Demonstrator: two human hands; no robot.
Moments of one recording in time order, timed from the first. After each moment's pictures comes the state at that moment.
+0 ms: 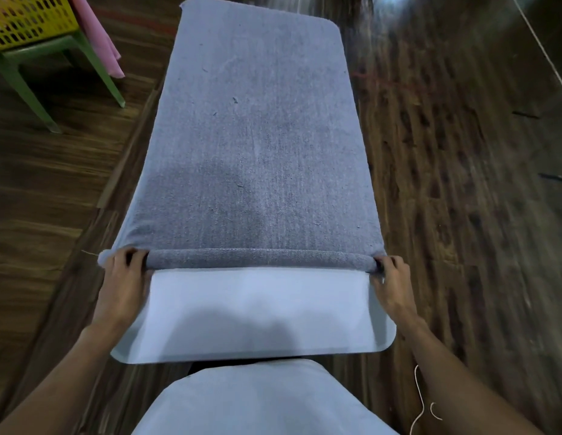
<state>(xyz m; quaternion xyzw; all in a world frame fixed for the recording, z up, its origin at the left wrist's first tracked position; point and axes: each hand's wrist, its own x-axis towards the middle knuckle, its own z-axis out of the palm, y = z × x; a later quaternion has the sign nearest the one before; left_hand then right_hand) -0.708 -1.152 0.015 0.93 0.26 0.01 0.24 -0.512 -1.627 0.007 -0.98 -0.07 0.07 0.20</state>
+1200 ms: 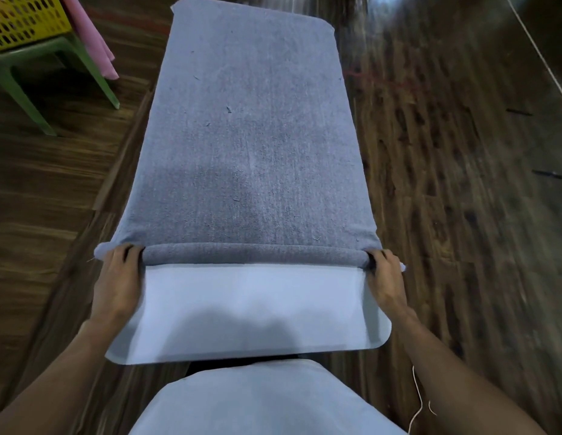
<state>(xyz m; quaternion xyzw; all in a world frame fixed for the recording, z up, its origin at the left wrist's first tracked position) -0.697 -1.159 0.024 0.92 0.29 0.02 0.27 -0.505 -1.623 0.004 -0.97 -0.08 0.05 0.22</state>
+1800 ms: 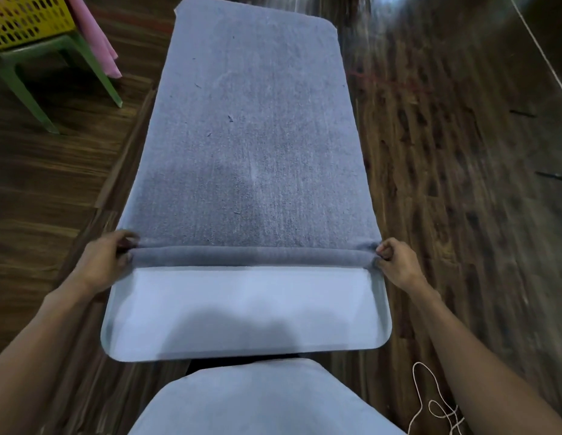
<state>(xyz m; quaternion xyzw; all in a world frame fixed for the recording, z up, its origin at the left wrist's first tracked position) -0.675 -1.099 0.030 0.93 0.25 -0.05 0.25 -0.462 -1.632 0.035 -0.96 -0.03 0.14 0.23</state>
